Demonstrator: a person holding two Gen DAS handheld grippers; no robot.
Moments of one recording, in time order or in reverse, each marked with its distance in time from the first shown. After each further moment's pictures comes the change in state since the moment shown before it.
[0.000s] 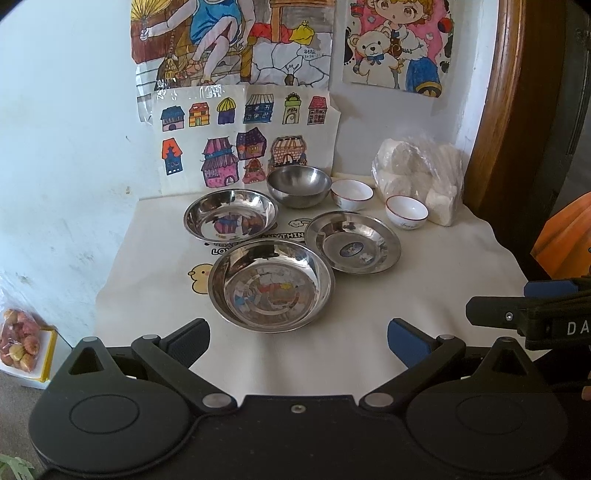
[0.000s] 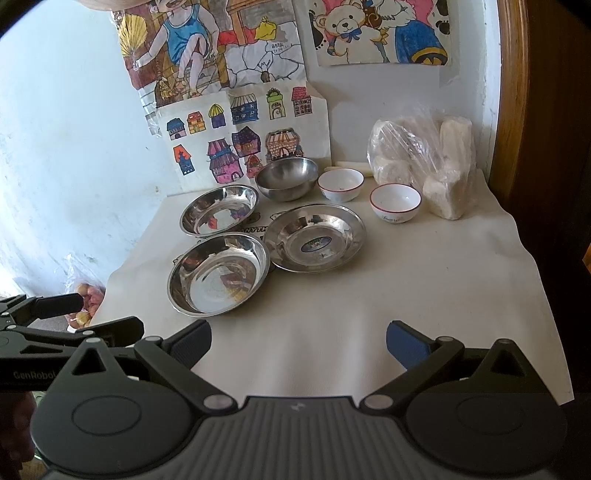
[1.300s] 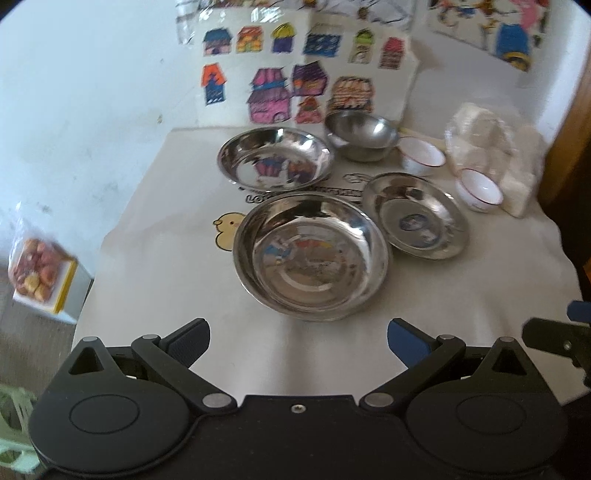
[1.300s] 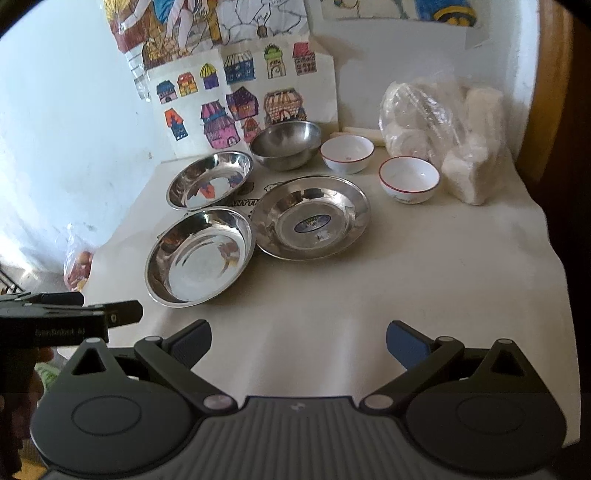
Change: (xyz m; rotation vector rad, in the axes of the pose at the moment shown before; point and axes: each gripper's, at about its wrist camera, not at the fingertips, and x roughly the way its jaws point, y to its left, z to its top) left arm 0.083 0.021 0.027 -0.177 0.216 0.142; right arm 0.066 -0.033 0.031 -0.033 0.156 0.063
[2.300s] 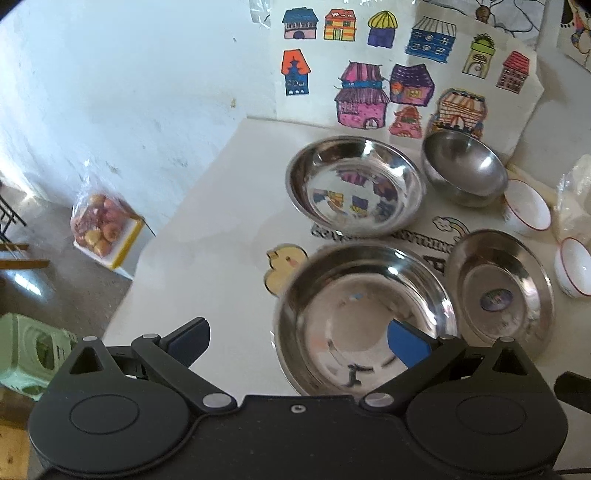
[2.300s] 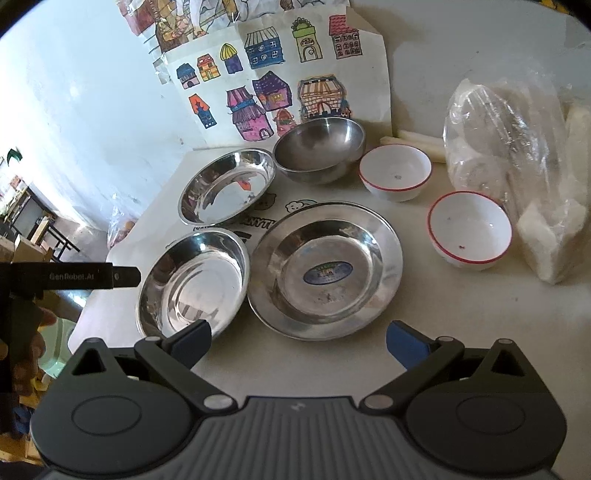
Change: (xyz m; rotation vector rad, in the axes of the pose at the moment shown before) left arm 0.052 -0.002 0.081 -0.183 0.082 0.275; right arm 0.088 -0.044 0.085 -0.125 0.102 0.221
